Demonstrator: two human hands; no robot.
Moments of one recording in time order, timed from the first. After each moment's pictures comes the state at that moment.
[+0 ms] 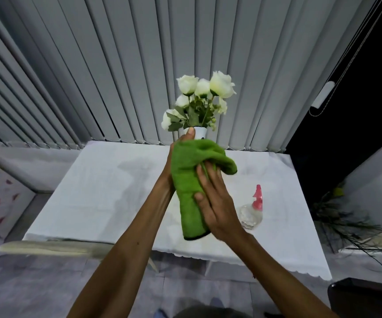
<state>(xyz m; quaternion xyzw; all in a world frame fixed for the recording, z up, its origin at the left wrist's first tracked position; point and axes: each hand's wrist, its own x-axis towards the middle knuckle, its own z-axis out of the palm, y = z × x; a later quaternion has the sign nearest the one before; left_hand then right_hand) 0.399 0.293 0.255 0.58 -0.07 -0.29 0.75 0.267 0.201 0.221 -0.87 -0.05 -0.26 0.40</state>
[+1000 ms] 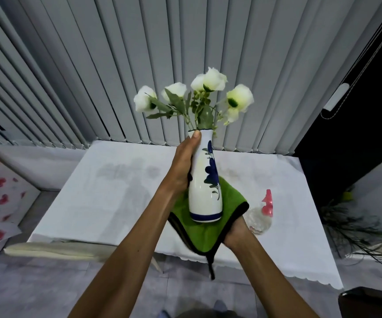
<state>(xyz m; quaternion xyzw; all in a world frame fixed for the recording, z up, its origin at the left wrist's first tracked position) 0.420 0.287 0.274 0.54 -0.13 -0.27 0.78 0.285 0.210 0.210 -0.31 0.30 0.00 0.90</state>
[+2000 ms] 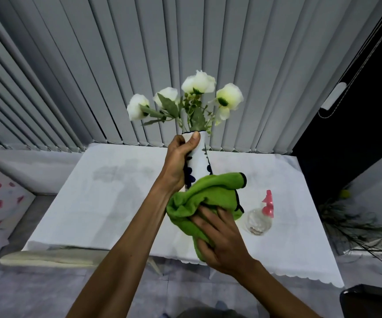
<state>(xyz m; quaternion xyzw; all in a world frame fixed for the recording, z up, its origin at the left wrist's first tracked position) 0.438 0.295 0.278 0.52 -0.08 -0.25 0.81 0.253 0.228 0.190 -0.92 -0.12 -0.29 0.22</state>
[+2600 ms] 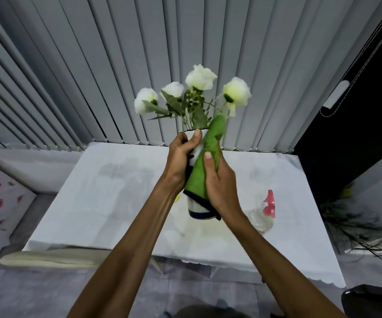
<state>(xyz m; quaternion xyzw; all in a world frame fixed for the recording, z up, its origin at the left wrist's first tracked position) 0.437 0.289 0.285 0.51 -0.09 -0.24 0.82 0.342 0.221 0.264 -0.79 0.19 -0.22 0.55</state>
